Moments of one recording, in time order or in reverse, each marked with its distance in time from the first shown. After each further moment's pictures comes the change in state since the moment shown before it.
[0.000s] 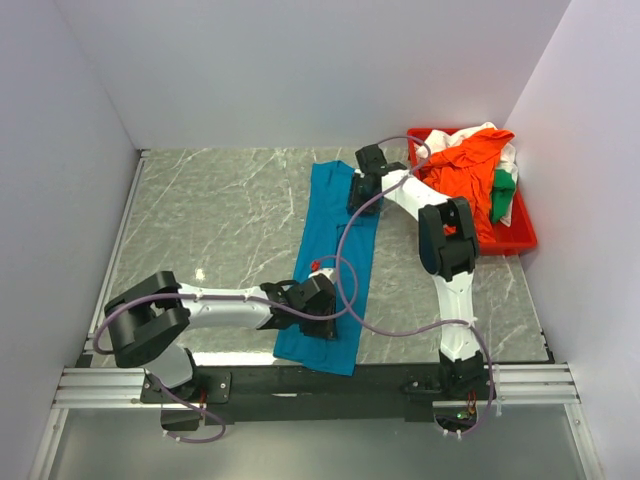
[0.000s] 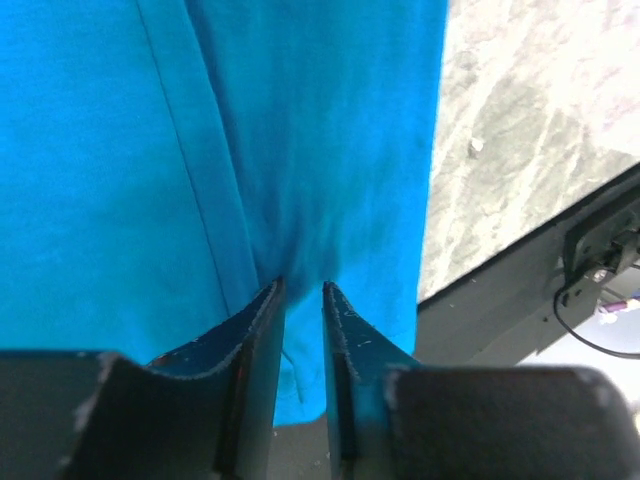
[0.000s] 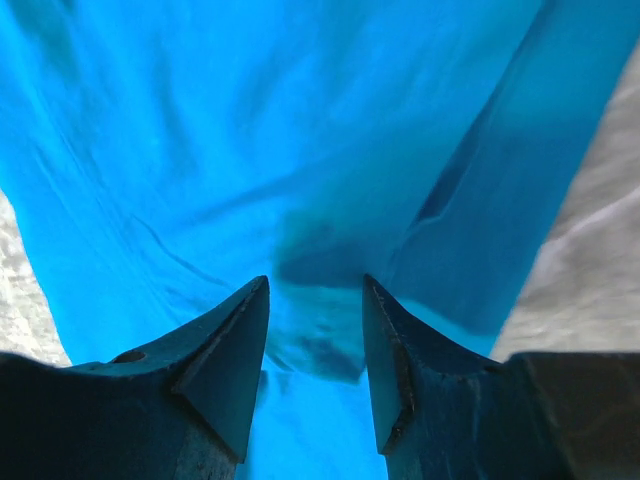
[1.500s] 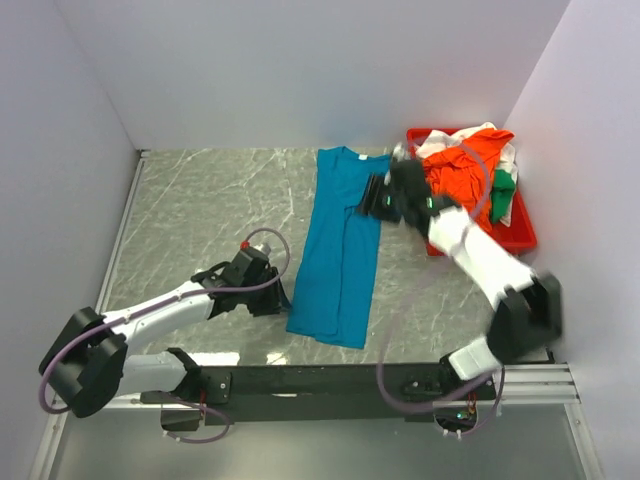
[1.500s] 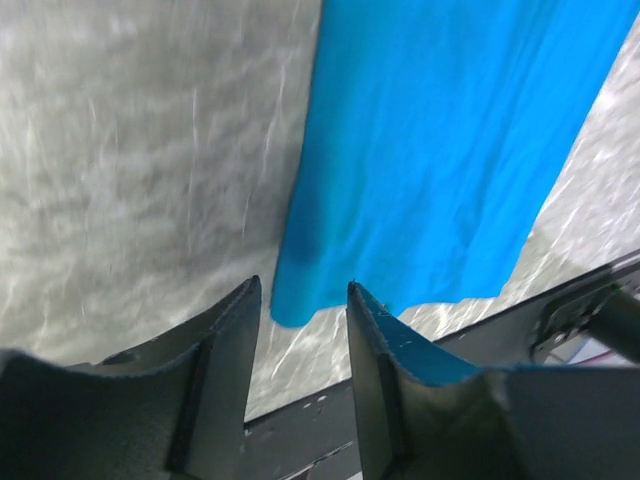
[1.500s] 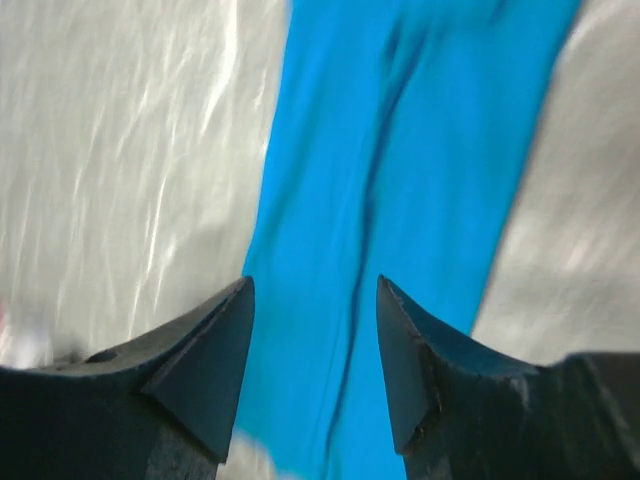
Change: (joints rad) left arm 0.442 -0.365 -0.195 -0.161 0.095 0.052; right arm 0.034 -0.671 -0.479 0.138 -0.036 0.051
